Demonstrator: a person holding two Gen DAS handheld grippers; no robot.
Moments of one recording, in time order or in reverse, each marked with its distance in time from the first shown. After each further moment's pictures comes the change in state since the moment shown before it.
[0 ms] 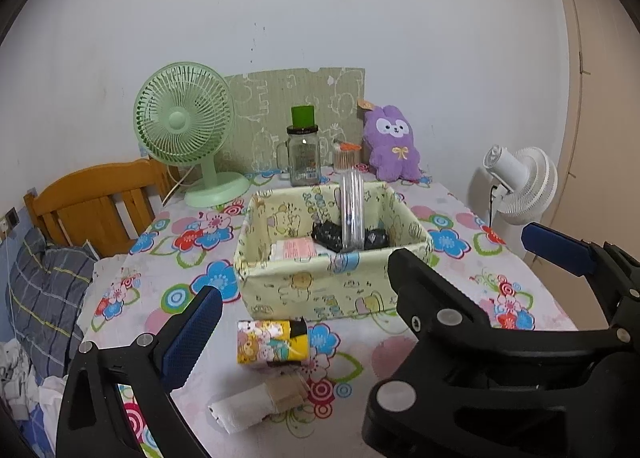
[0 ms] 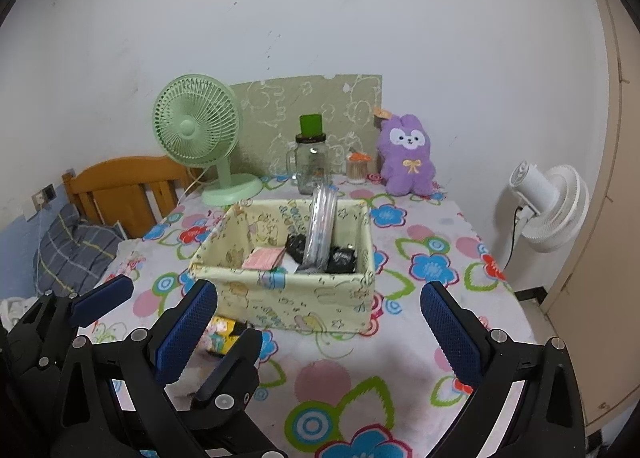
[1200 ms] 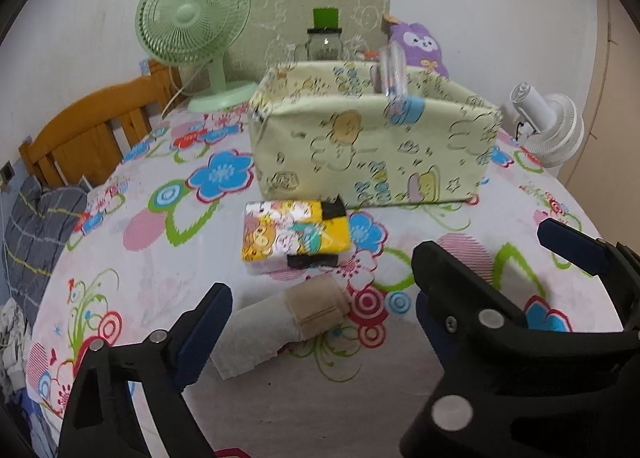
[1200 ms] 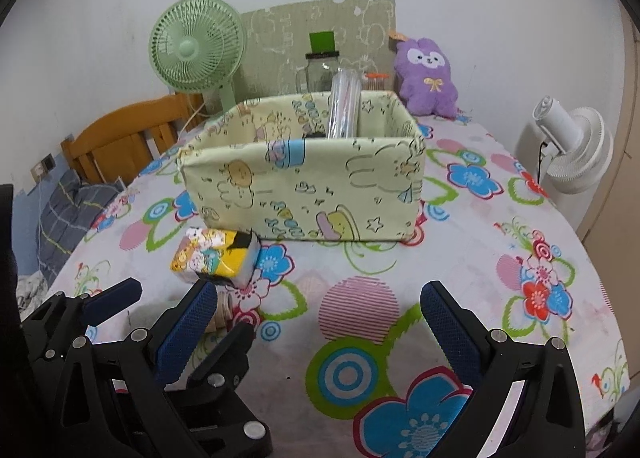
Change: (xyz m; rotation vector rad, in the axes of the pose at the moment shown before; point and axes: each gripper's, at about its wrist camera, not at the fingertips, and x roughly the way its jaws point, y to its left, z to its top) left arm 0.058 0.031 -0.073 -0.041 0.239 0.015; right arm 0.060 0.018 -0.076 0.025 0.178 0.033
